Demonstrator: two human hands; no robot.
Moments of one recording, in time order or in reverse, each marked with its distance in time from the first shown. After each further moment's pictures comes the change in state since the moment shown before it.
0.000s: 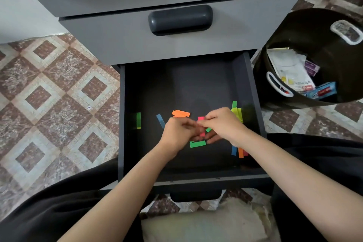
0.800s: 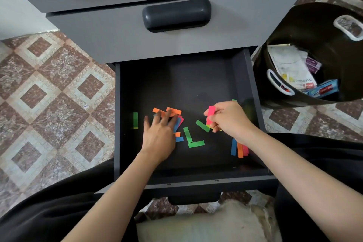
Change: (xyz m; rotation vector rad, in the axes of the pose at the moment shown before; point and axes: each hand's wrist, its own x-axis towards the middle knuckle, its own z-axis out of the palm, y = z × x) left_hand 0.020 -0.039 -0.030 1.424 0.117 0.162; right_hand 0.006 0.005 -0.013 0.024 0.143 -0.056
